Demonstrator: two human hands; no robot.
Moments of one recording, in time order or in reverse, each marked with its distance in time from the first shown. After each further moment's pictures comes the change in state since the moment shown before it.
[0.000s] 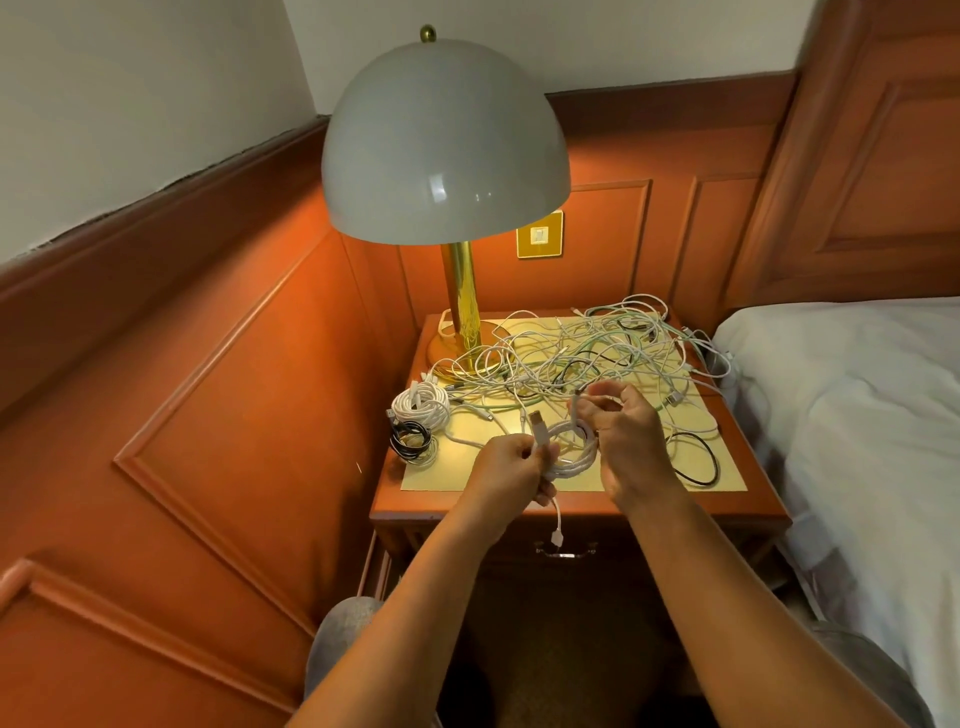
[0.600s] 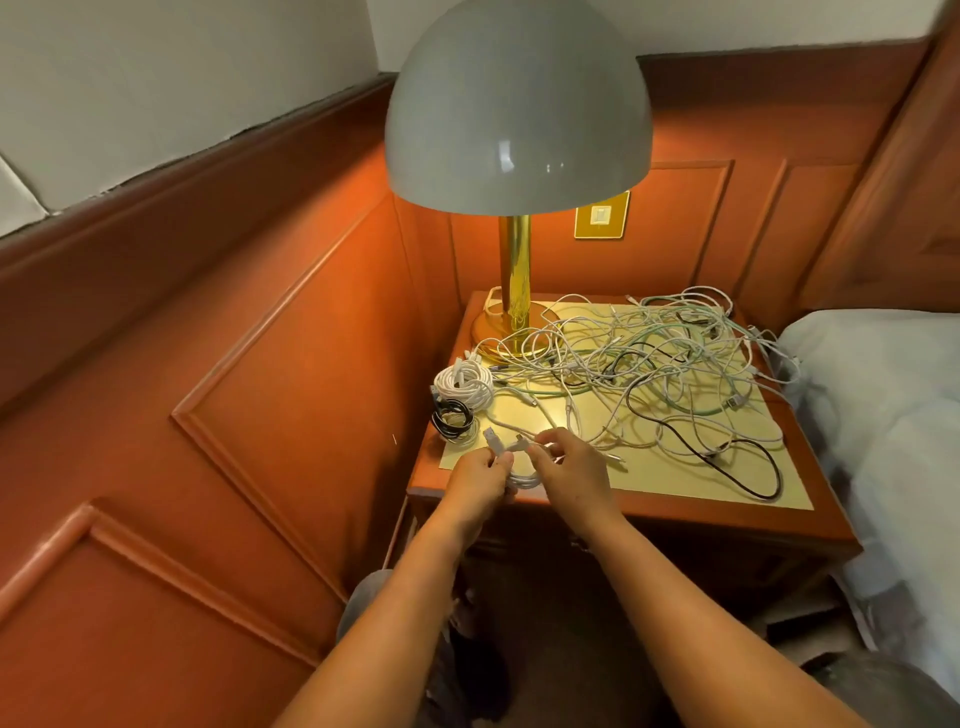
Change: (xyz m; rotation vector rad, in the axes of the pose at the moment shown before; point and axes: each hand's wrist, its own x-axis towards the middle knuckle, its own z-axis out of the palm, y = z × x) left_hand 0.016 -0.077 -0.053 -0.107 0.229 -0.215; right_hand 0.007 0.098 0.056 -0.713 -0.220 -0.137
